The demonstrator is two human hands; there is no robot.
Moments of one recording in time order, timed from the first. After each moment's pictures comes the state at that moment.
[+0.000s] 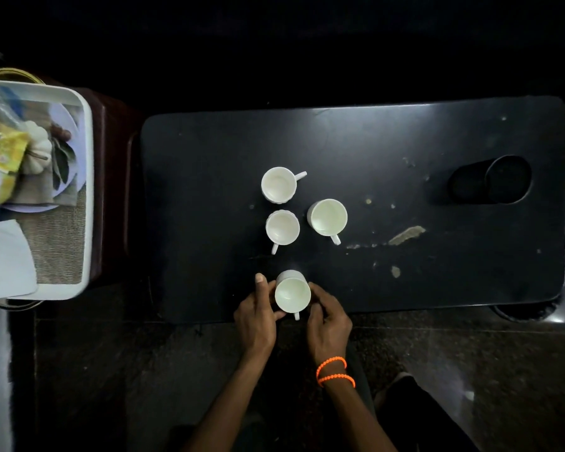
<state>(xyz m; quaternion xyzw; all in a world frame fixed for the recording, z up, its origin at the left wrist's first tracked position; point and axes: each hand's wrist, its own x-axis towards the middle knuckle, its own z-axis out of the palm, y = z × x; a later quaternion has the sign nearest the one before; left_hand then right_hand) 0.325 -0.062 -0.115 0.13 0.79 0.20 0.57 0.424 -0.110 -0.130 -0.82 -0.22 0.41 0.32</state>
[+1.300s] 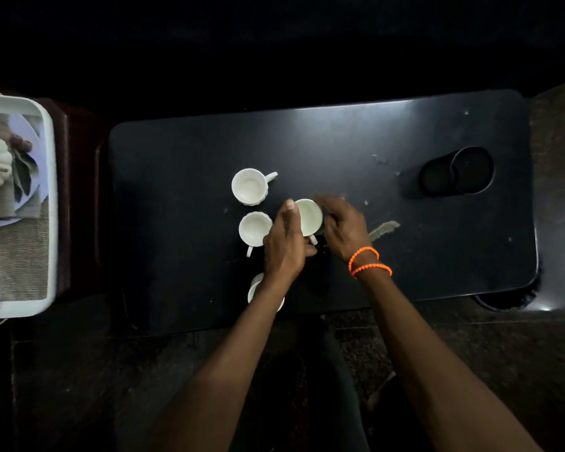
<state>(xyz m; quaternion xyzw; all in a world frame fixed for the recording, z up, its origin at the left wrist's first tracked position) 0.422 0.040 -0.119 0.29 0.70 0.19 0.63 0.545 0.036 -0.131 -0.75 -0.47 0.41 0.23</state>
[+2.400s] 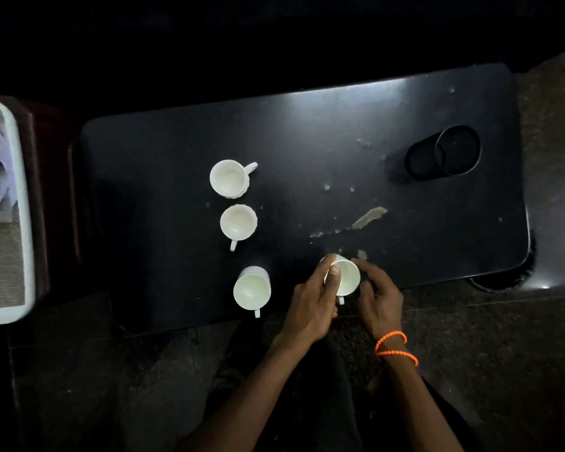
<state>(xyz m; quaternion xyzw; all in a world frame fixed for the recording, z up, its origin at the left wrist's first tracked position) 0.441 -0.081 -0.130 0.45 0.58 0.06 0.68 0.574 -0.122 -0.123 -0.84 -0.31 0.36 0.26</state>
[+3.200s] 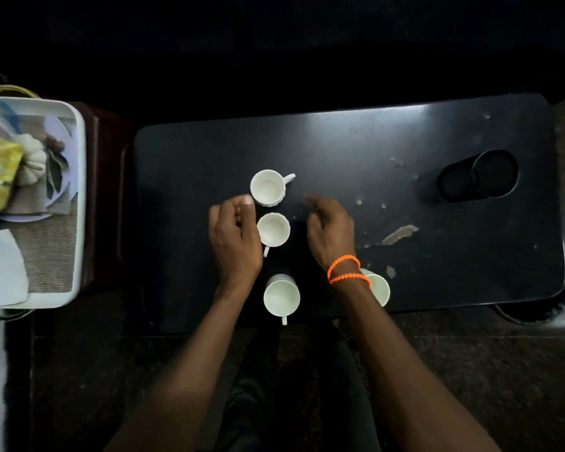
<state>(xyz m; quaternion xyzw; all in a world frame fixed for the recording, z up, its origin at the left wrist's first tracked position) 0.331 0.054 -0.111 0.49 0.76 0.29 0.32 0.481 0.045 -0.117 -0.78 -0.40 0.39 0.28</state>
